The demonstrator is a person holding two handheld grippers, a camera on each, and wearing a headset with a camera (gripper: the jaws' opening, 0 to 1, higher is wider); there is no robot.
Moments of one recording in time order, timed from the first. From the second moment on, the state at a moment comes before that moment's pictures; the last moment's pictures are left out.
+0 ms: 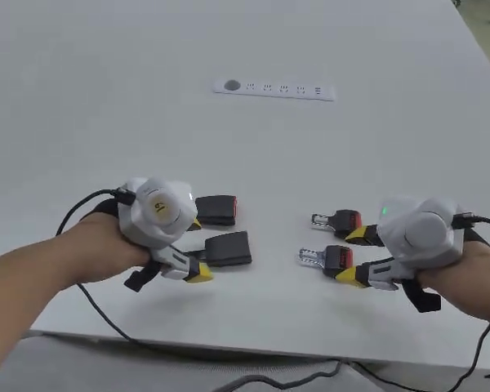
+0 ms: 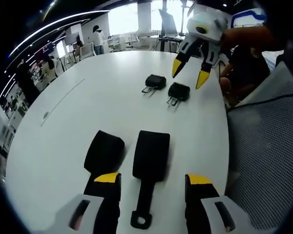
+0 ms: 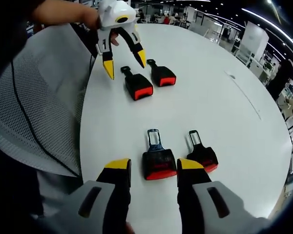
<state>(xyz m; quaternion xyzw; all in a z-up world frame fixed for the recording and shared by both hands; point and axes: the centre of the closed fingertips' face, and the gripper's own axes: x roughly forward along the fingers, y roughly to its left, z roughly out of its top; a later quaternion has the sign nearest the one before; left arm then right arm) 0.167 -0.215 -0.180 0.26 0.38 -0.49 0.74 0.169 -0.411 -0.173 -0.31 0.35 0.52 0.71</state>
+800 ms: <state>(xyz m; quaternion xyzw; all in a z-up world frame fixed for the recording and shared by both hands) 0.177 -0.234 -0.198 0.28 0.39 -0.53 0.69 0.176 -0.414 -0.192 -0.34 0.39 0.54 0.67</state>
